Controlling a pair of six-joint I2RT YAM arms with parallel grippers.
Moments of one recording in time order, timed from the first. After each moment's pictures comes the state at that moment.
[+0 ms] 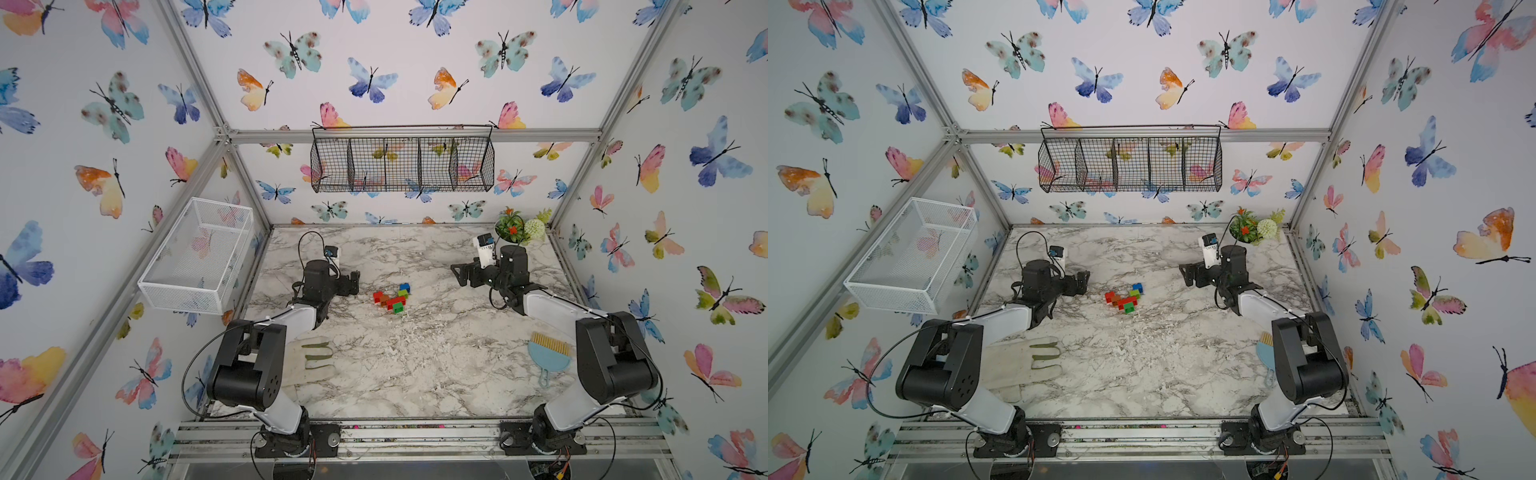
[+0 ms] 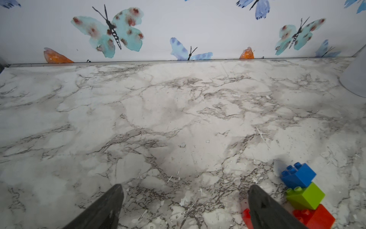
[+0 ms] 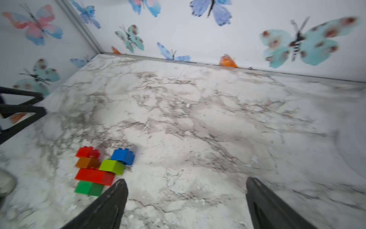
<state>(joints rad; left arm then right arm) -0.18 1.59 0.76 0.37 0.09 -0.08 0.25 1.59 0.85 0.28 -0.27 0.05</state>
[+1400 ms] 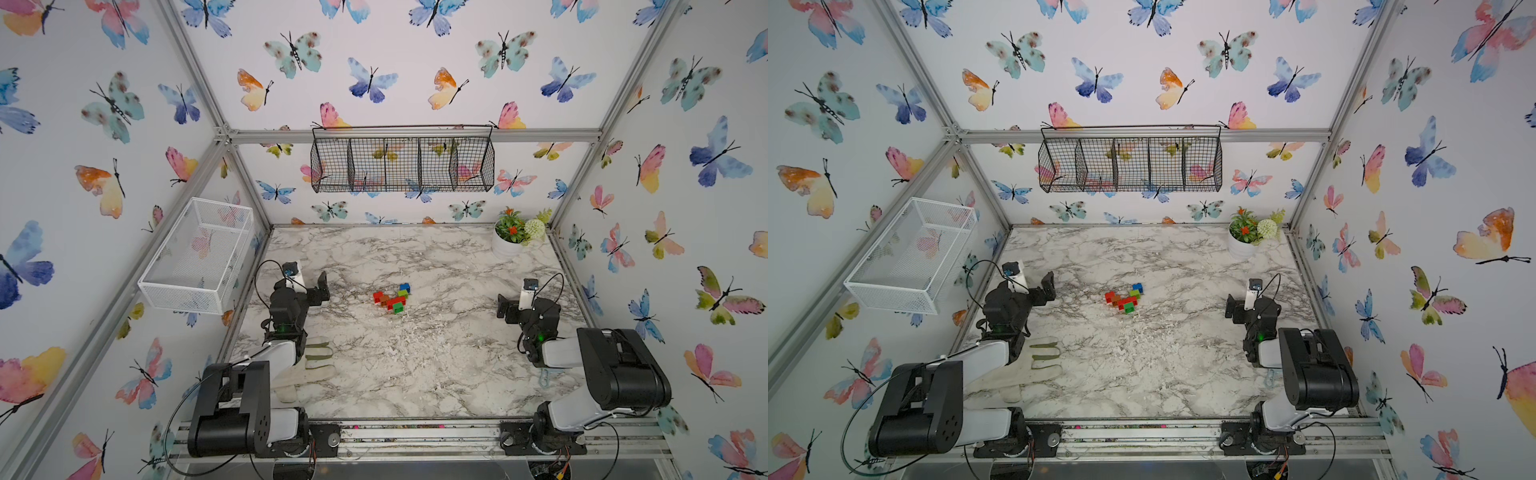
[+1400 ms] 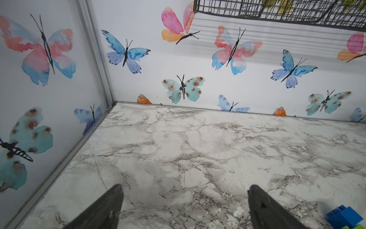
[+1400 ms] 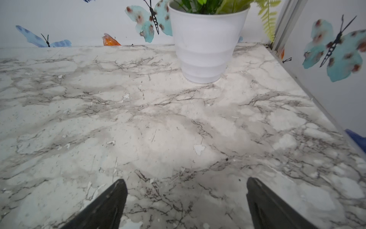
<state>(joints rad) 0.01 1.30 0.41 0.74 0.05 -0.08 0.02 1.58 0.29 0.90 -0.03 -0.01</state>
